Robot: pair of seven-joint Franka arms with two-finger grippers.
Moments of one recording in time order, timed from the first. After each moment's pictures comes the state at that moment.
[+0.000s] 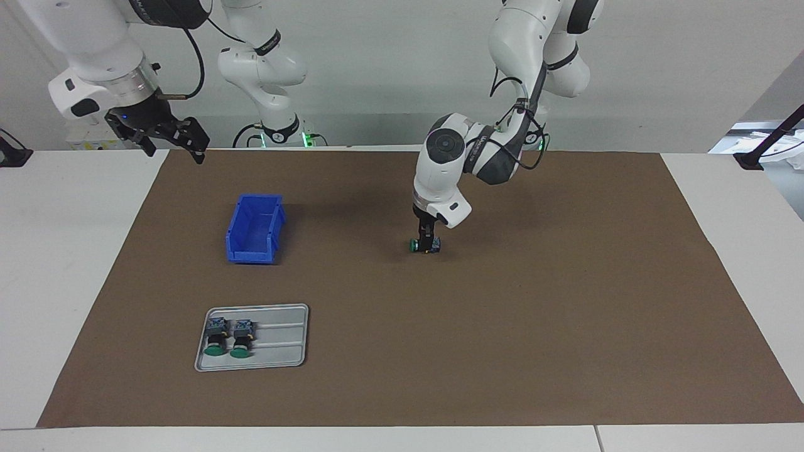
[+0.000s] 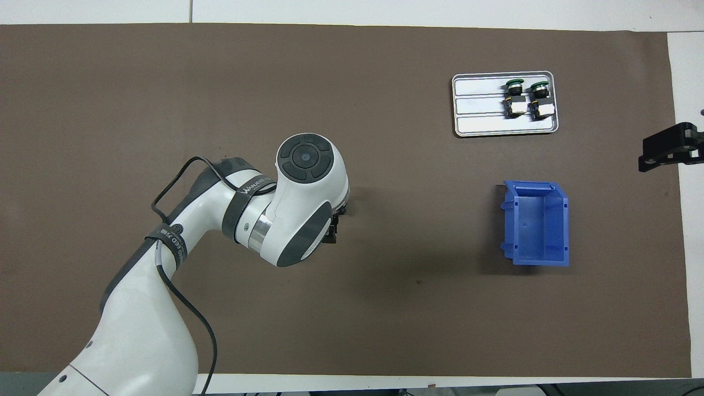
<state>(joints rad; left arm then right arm) -0.78 0.36 0.01 -1.82 -0.14 2.12 -2.11 -0.05 0.00 0.01 -1.52 -0.06 1.38 0.13</state>
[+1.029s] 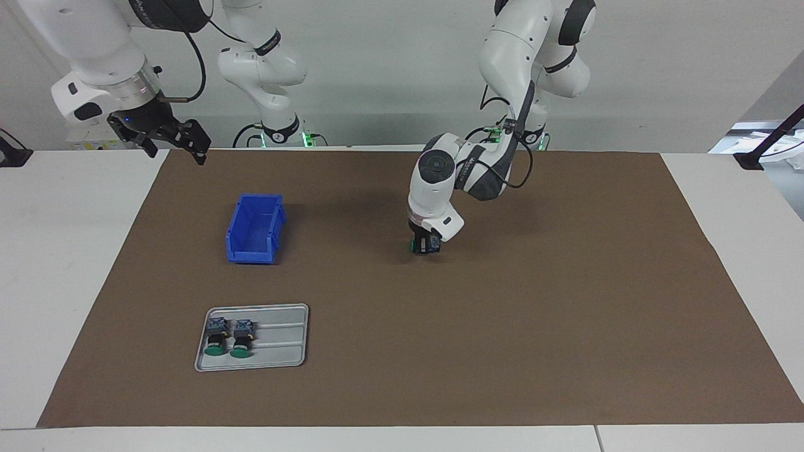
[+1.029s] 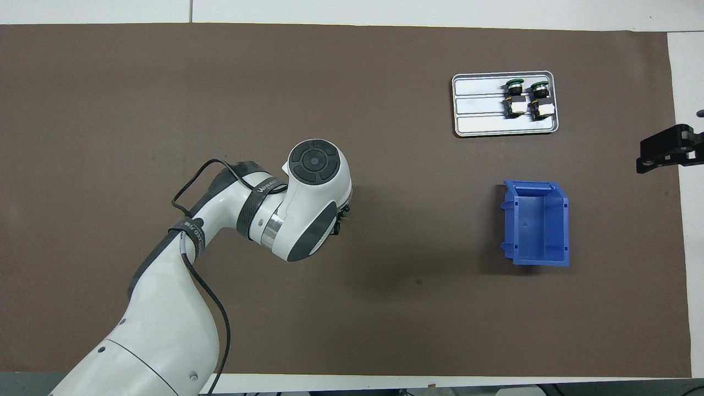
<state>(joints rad) -0.78 0.42 0.01 -1.83 -0.14 2.19 -2.13 -0.05 0.00 0.01 -1.52 -0.06 1.38 0.13</state>
